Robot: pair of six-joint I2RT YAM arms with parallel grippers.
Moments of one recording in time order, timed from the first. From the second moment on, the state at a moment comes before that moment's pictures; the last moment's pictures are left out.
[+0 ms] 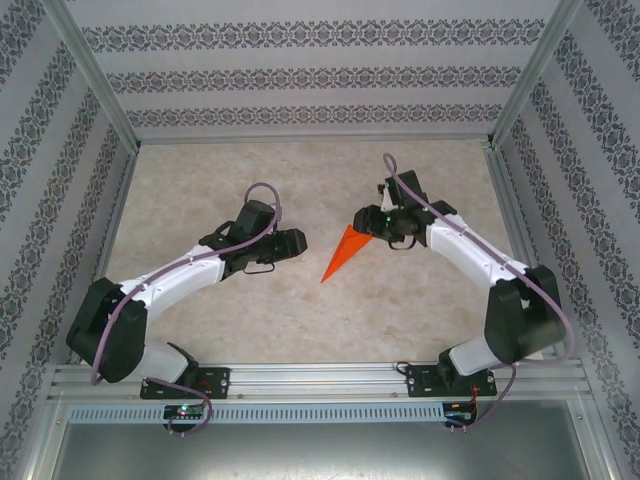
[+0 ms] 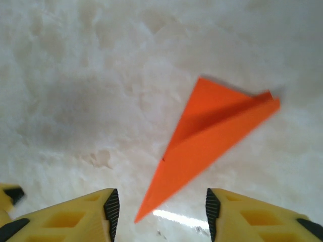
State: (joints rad) left arm -0.54 1.41 0.88 -0.26 0.17 -0.77; right arm 0.38 1.47 1.05 -0.53 -0.26 0.61
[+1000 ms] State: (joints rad) left arm -0.53 1.27 0.81 -0.31 -0.01 -0.71; right arm 0.61 1.82 1.21 -0.67 0.05 1.00
